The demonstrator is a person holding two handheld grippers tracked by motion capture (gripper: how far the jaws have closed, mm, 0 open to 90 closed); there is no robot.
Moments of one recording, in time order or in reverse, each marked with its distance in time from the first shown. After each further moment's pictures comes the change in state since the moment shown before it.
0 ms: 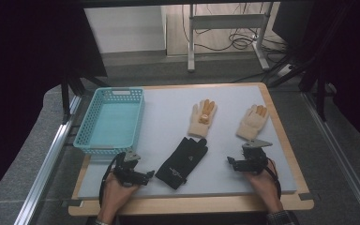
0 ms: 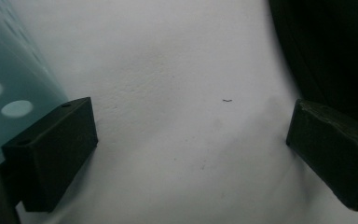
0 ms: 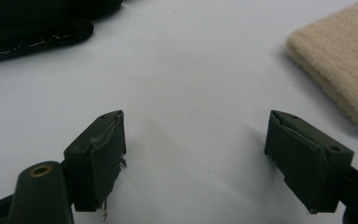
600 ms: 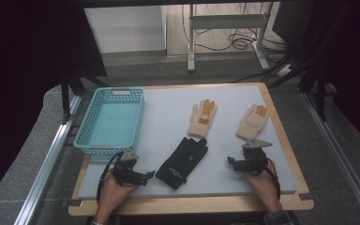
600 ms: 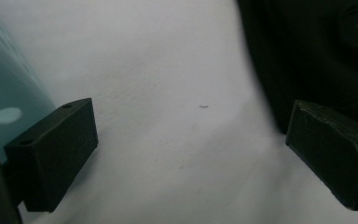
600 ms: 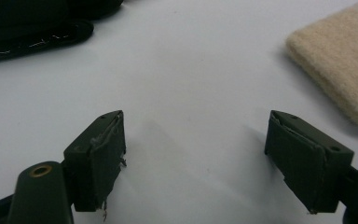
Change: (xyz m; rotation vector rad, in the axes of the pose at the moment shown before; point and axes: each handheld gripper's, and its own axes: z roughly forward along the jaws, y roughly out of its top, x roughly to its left) left arm -0.002 0.005 -0.012 -0.028 -0.065 -0.017; right arm 0.000 0.000 0.000 -0.003 -0.002 -0.002
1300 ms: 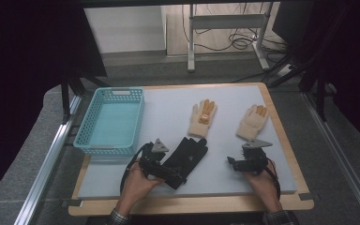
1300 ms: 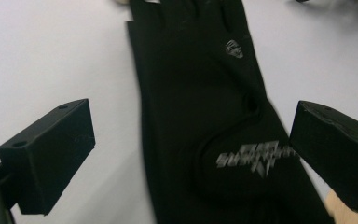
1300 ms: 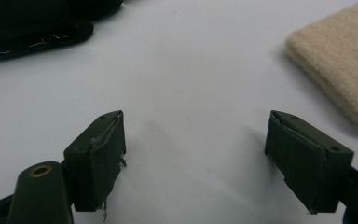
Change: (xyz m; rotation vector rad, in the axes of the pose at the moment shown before) left arm -0.064 0.072 0.029 0.043 -0.058 0.099; right arm 0.000 0.000 0.000 -0.001 0.001 0.000
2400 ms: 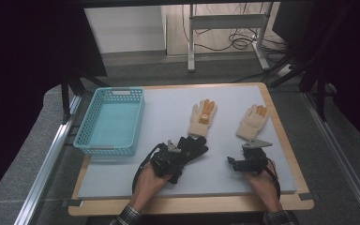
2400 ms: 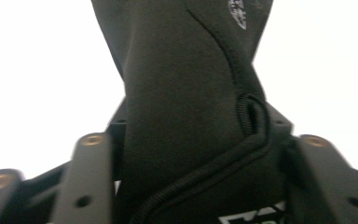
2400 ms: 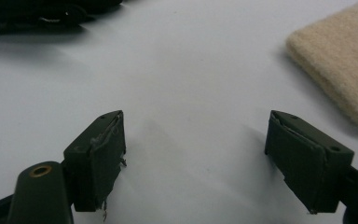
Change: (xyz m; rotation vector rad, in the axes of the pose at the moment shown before) left arm -0.005 0.005 0.034 0.106 0.050 0.008; right arm 0.000 0.000 0.000 0.000 -0.001 -0.001
